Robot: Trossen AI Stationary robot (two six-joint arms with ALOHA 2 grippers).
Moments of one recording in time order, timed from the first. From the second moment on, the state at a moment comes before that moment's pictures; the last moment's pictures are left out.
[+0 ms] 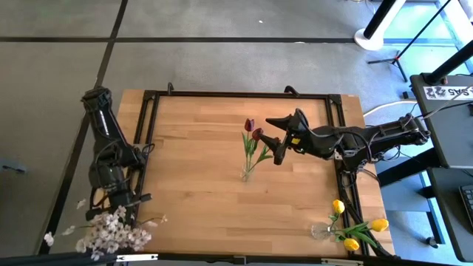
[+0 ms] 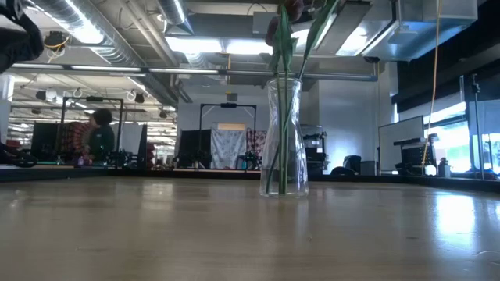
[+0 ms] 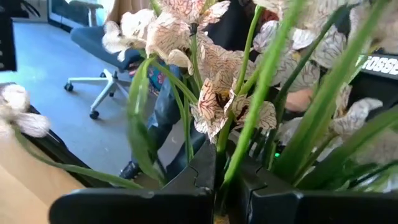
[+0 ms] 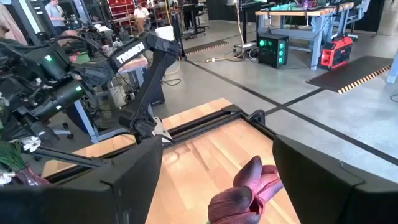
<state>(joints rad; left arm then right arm) -1.14 0.68 0.50 -0.01 0.05 -0.41 0.25 1.22 1.18 -0.14 0.65 0.30</state>
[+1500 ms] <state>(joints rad) -1.08 0.60 0.81 -0.50 -0.38 -0.33 0.26 1.22 1.18 -0.15 0.67 0.17</state>
